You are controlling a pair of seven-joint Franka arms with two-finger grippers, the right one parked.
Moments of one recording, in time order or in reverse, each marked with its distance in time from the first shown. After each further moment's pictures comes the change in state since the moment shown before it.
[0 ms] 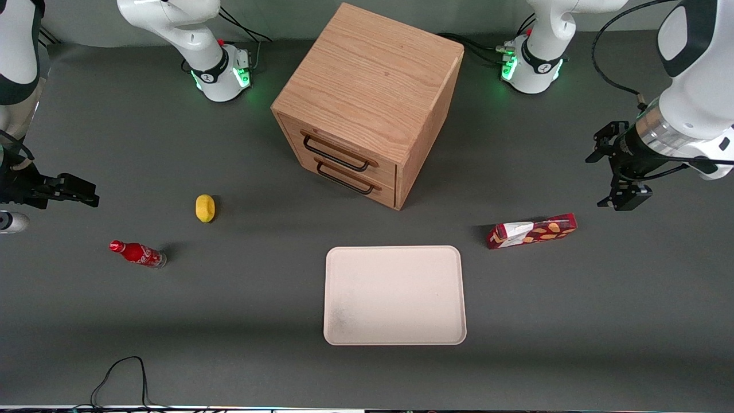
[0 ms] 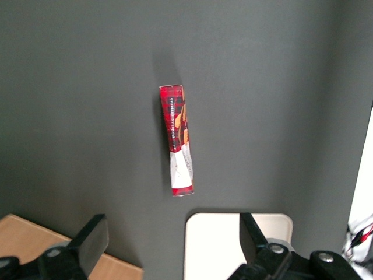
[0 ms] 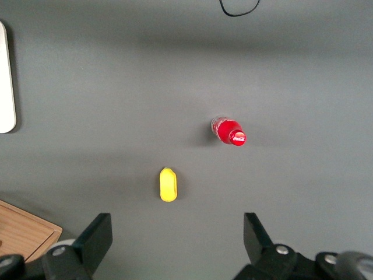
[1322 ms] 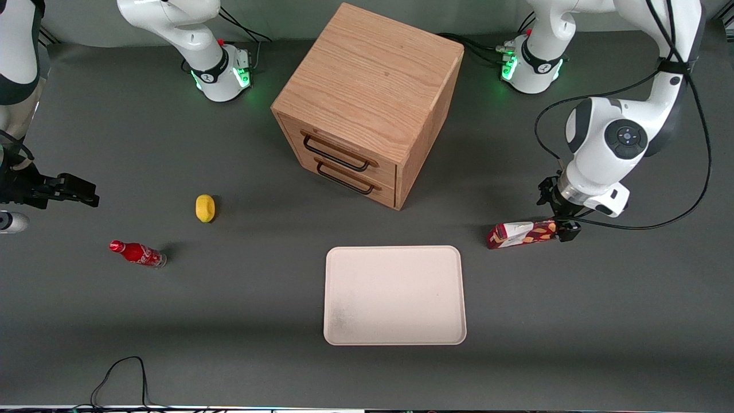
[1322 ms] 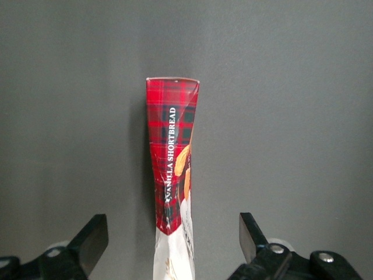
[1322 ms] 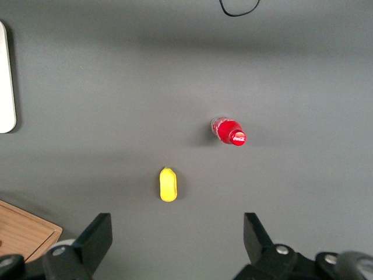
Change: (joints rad) arm -0.012 0.203 -0.013 -0.408 0.074 0.650 -0.134
